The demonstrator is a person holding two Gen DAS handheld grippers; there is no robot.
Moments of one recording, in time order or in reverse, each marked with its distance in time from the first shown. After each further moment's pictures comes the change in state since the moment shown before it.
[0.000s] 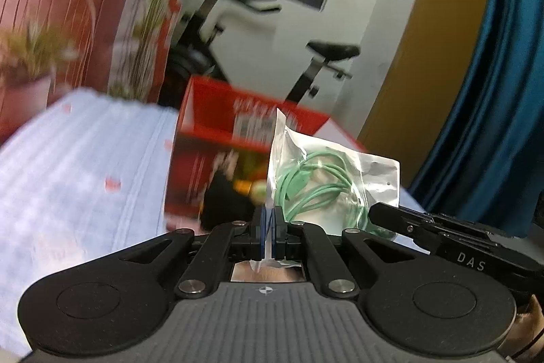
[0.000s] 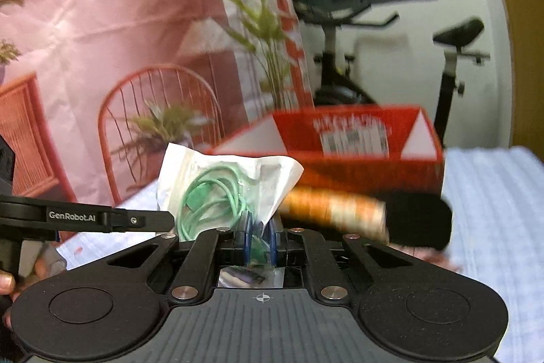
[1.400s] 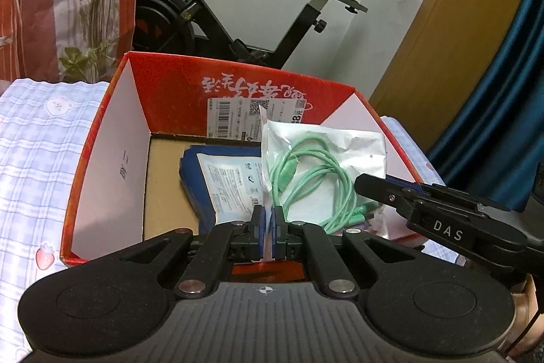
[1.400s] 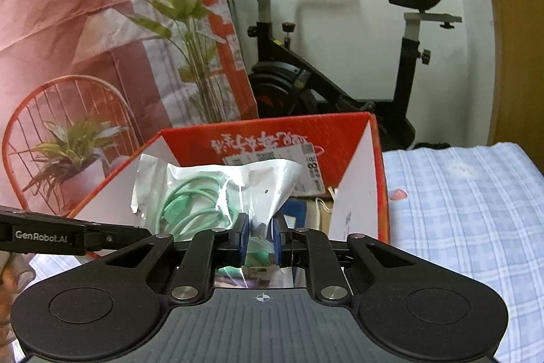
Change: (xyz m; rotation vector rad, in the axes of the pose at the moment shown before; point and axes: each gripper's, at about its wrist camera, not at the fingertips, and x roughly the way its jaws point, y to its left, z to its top) left arm 0.177 0.000 0.086 0.019 0.329 -0.015; right arm 0.142 -0.129 0.077 0.128 0.146 -0.146
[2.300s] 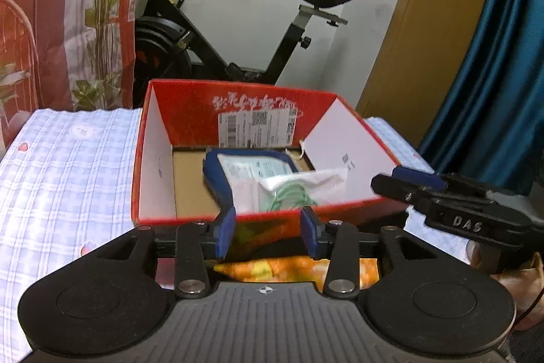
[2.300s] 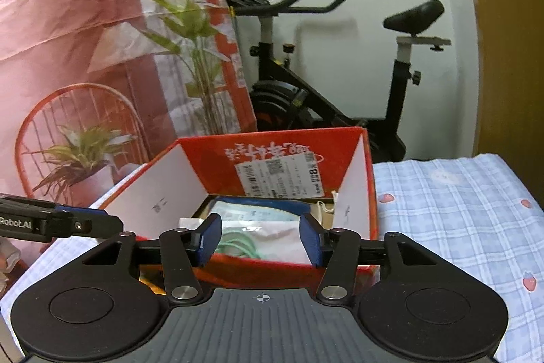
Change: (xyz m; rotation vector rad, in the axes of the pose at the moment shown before) left arm -0.059 -0.002 -0.025 0.091 -0.068 0.023; right arm -0.059 0.028 -0.018 -0.033 -0.079 -0.021
